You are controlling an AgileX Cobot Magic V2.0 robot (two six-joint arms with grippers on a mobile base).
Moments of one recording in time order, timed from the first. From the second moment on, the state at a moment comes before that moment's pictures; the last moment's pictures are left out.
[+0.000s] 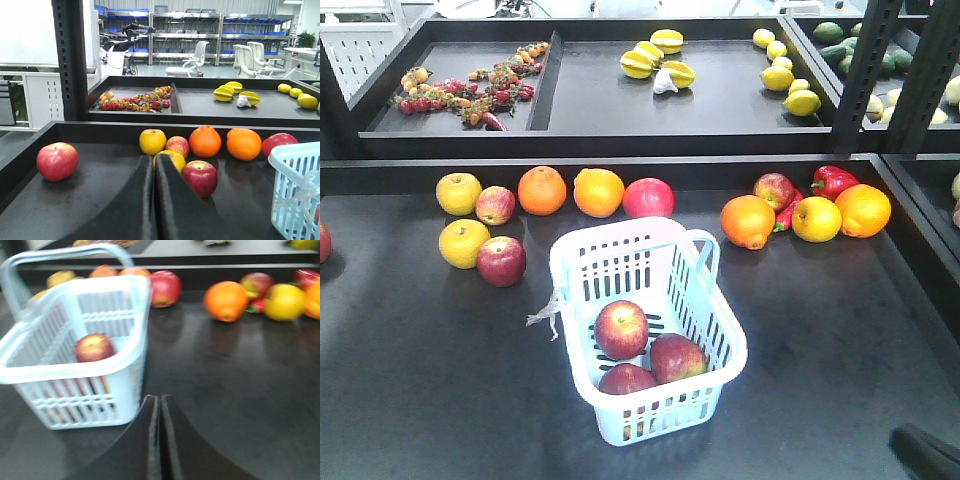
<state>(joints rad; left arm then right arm) 0.06 -0.01 0.02 0.04 0.06 -0.11 0.26 0.26 0.01 0.31 0.15 -0.18</state>
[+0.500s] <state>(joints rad) 0.06 -0.01 0.02 0.04 0.06 -0.11 0.03 0.00 0.03 -0.02 0.14 0.19</state>
